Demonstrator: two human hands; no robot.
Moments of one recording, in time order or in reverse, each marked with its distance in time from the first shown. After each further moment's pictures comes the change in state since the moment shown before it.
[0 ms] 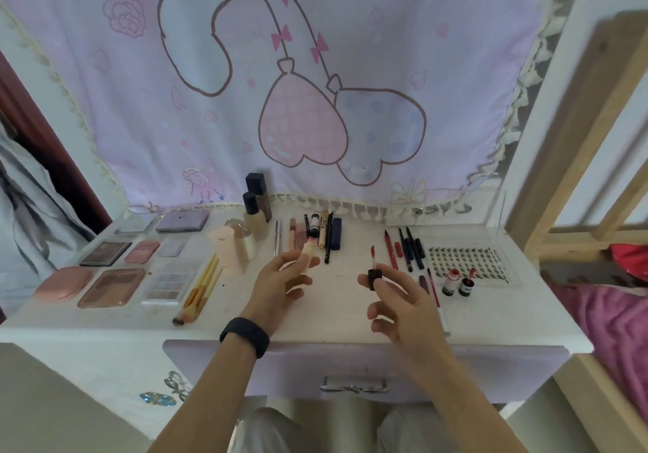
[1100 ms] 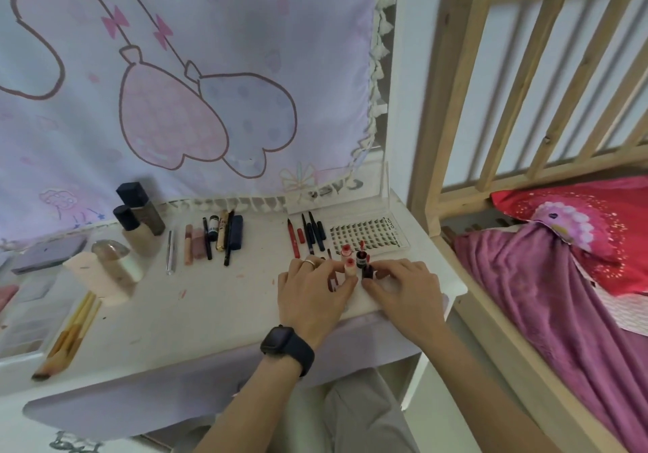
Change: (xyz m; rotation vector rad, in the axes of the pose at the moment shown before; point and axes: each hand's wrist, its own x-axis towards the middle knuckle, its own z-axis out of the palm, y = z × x) left_hand -0.022 -0.063 0.186 1.202 0.019 0.559; right_hand -0.001 -0.020 -0.159 -1.264 0.457 -0.377
